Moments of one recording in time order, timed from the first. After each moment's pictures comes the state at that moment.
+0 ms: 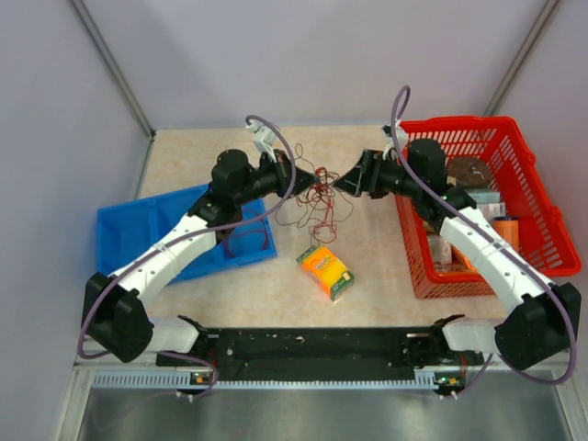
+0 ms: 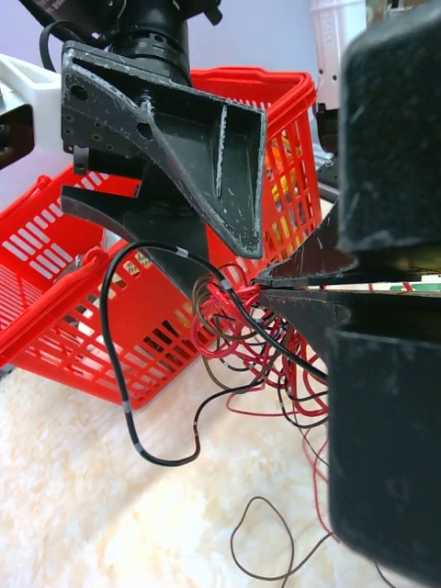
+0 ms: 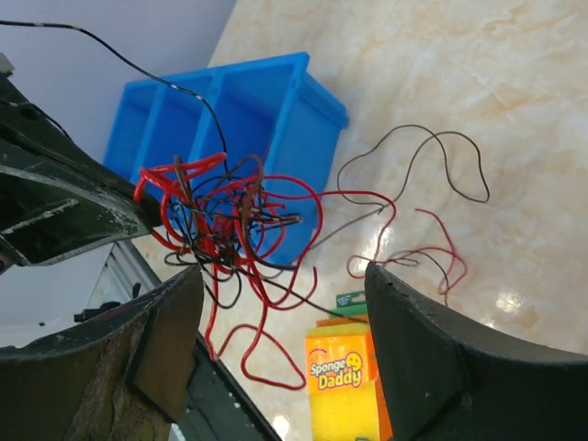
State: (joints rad) left arm -0.54 1.33 1.08 0.18 0.46 -0.60; right arm 0.39 1.26 1.12 -0.23 -0.48 0.52
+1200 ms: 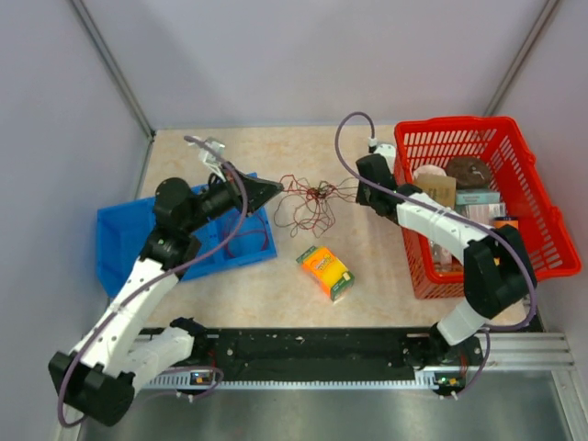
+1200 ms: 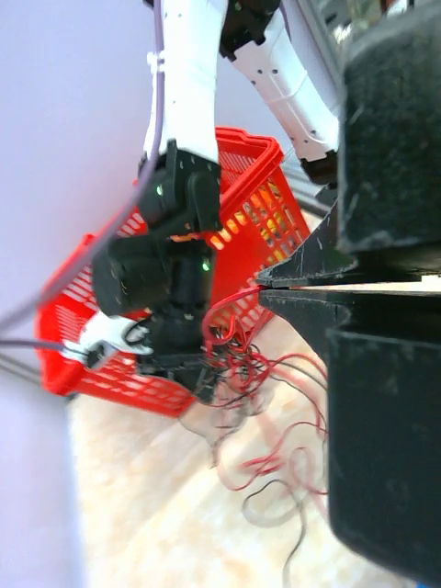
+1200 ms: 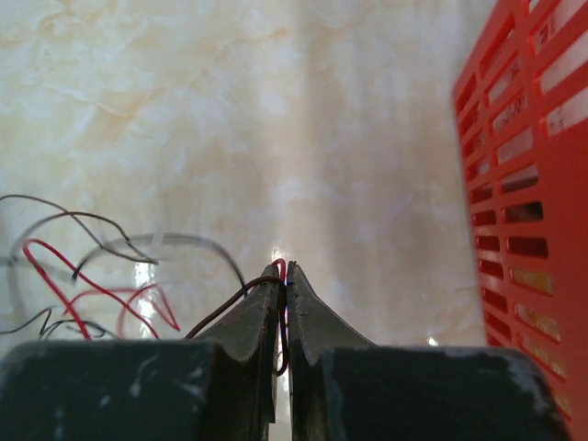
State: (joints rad) left arm -0.38 1.01 0.91 0.19 0.62 -0.69; right arm 0.51 1.57 1.11 -0.26 0.37 0.49
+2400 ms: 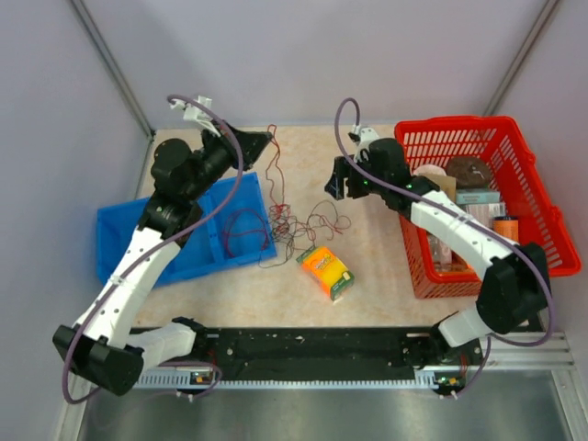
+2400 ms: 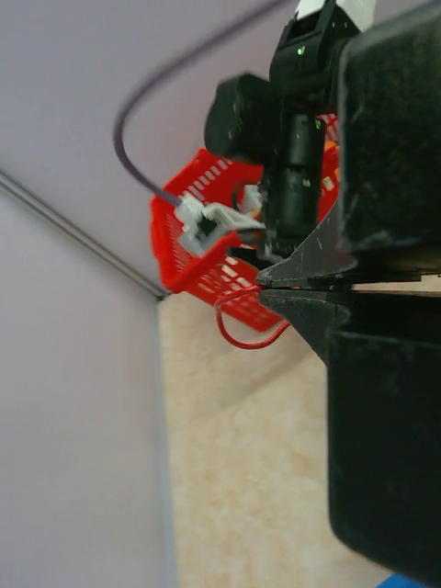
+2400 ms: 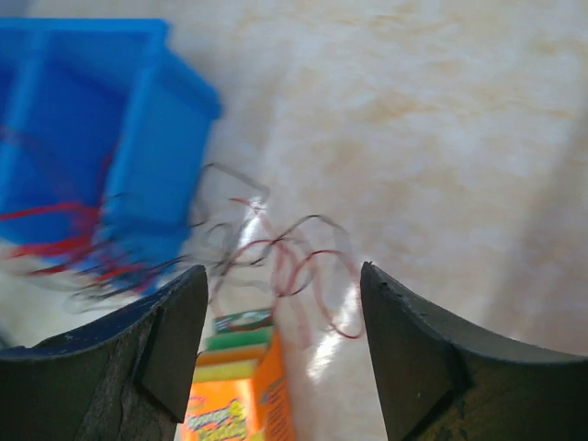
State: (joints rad) left arm -0.38 1.10 1.23 0.08 0.29 -0.58; right arm 0.51 1.53 1.24 -0.28 -0.09 0.25
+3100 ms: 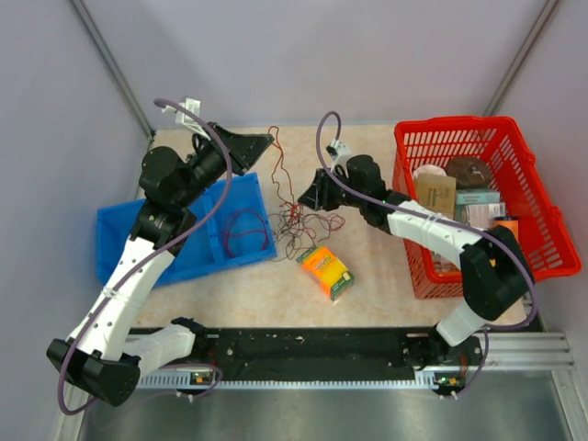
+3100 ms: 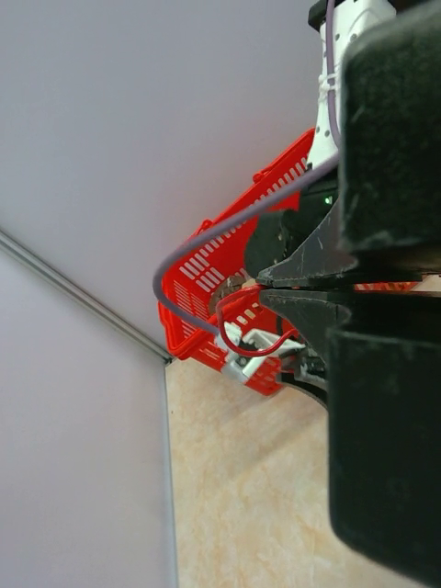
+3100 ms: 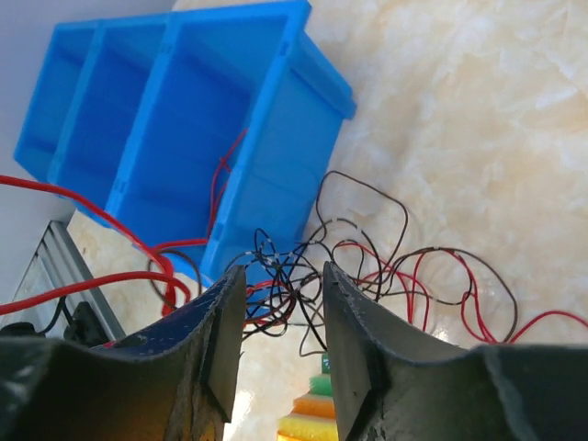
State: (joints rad) left arm -0.38 1.07 1.20 0.10 0.37 -0.74; right arm 0.62 1.57 1.09 0.11 -0.32 0.47
